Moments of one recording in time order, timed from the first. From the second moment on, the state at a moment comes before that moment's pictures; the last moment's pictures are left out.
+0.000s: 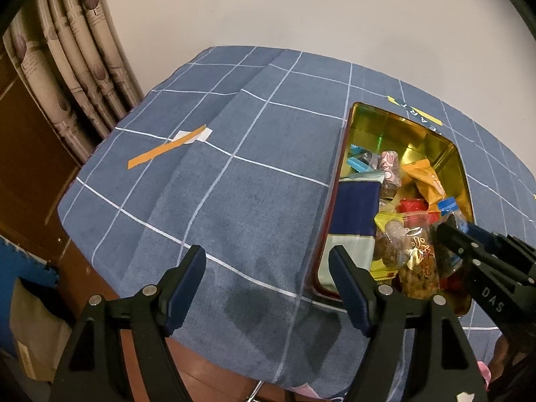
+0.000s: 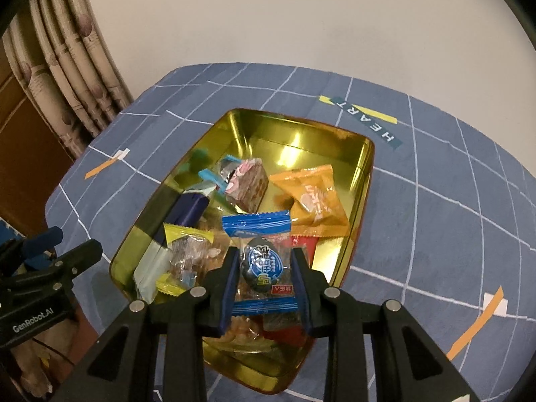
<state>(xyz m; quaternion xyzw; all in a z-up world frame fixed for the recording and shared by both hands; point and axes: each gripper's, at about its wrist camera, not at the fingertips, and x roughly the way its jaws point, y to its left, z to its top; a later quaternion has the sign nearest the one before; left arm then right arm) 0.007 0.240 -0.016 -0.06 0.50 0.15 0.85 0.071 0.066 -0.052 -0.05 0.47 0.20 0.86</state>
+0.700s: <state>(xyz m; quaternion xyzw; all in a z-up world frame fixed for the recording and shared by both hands) 0.008 0.231 -0.018 -0.05 0.50 0.15 0.85 0.063 0.061 -0.055 -0.04 0.47 0.17 0.86</state>
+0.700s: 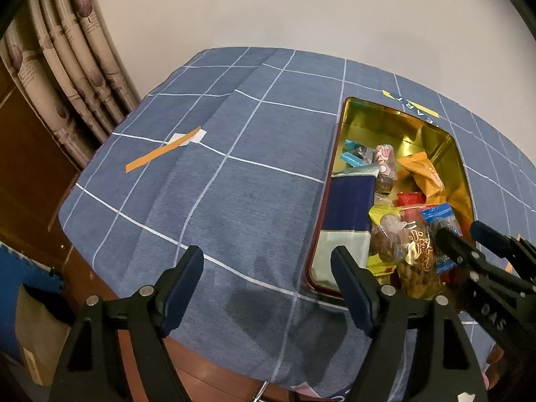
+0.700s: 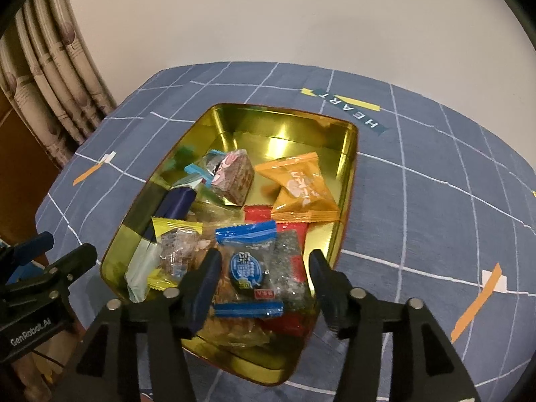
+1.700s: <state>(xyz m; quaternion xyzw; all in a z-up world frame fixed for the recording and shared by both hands) 0.006 0.226 -0.016 -0.04 0.50 0.15 0.85 0.020 0.062 -0.050 -0.06 0.47 0.19 0.86</state>
